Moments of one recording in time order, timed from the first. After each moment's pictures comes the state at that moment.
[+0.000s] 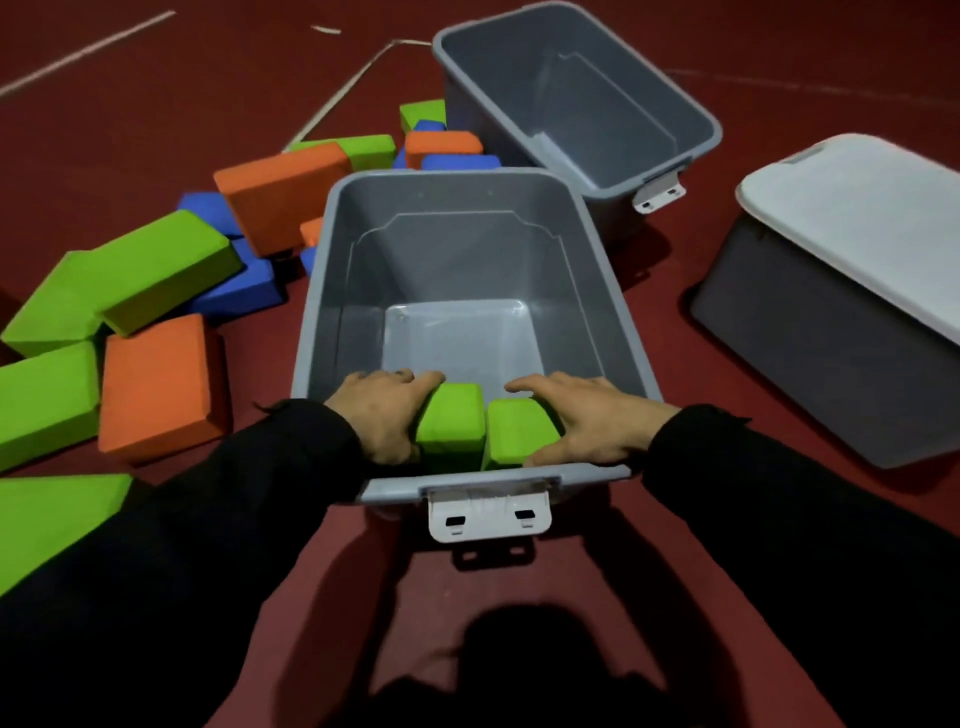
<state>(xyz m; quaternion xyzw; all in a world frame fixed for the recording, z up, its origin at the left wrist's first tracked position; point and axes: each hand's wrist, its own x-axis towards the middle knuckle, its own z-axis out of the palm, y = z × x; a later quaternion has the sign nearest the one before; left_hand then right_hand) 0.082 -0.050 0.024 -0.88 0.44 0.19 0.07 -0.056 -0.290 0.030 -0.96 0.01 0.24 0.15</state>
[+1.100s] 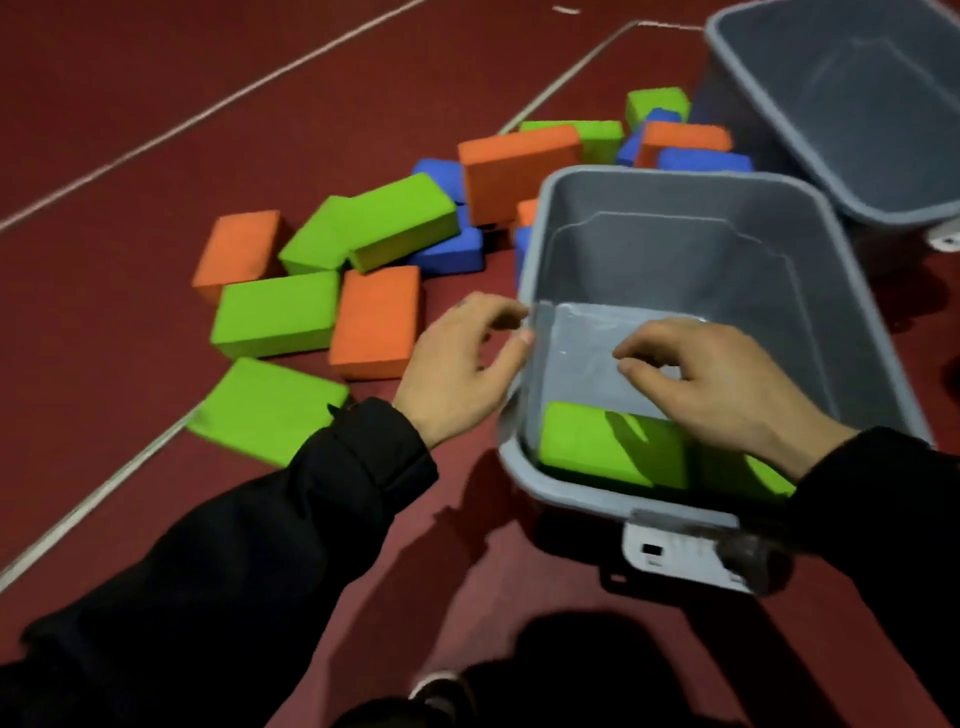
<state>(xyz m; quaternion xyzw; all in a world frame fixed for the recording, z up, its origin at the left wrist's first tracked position) 0.069 0.079 0.058 -0.88 0.27 -0.10 -0.37 0.010 -0.175 0.088 -0.97 -0.07 -0.02 0.24</state>
